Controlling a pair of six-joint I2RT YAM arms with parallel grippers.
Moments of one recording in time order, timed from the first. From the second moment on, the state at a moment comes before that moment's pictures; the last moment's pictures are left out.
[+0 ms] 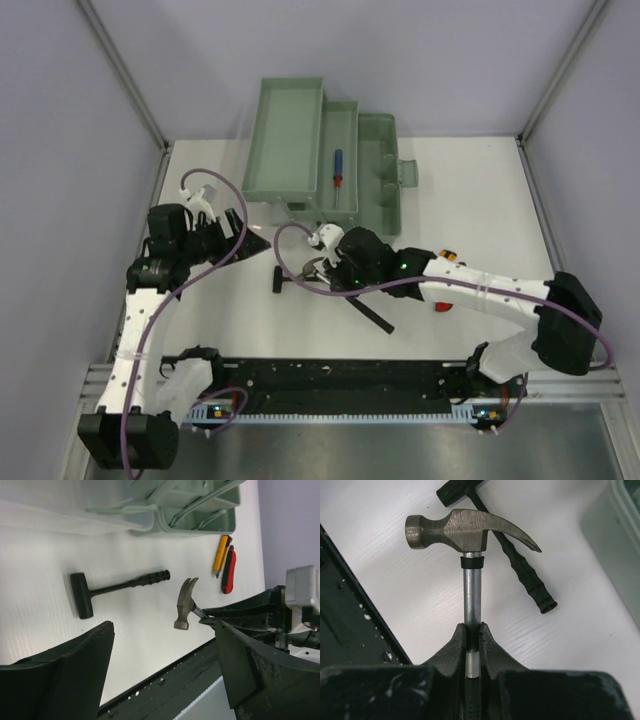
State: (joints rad) left arm 0.01 0.91 0.91 -0.67 0.64 -0.44; right arm 1.03 1.44 1.02 -0.35 -0.02 0.09
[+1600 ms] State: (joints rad) left arm 0.01 0.94 1.07 -0.37 0.66 -0.54; right arm 0.42 2.27 1.93 -0.24 0.16 0.40
